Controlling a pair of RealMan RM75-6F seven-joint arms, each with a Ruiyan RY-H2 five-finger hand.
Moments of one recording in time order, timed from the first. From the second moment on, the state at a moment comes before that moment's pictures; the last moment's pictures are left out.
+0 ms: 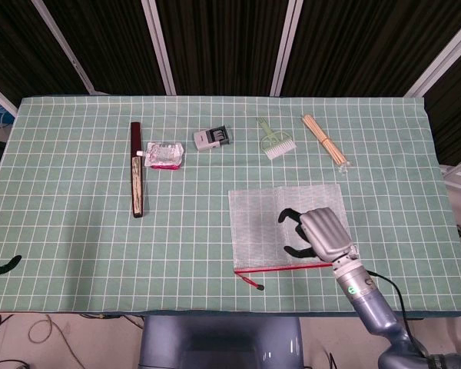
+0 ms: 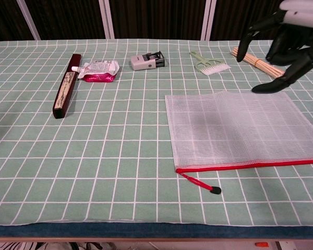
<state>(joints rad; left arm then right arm) -0.08 -1.13 -0.11 -1.59 1.38 1.49 0.02 0.53 -1.27 0.23 -1.96 -1.24 1.07 -0.29</state>
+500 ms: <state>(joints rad) -0.09 -1.13 -0.11 -1.58 1.37 1.48 0.03 0.61 -1.49 0.15 -1.92 -1.04 1.05 -0.48</state>
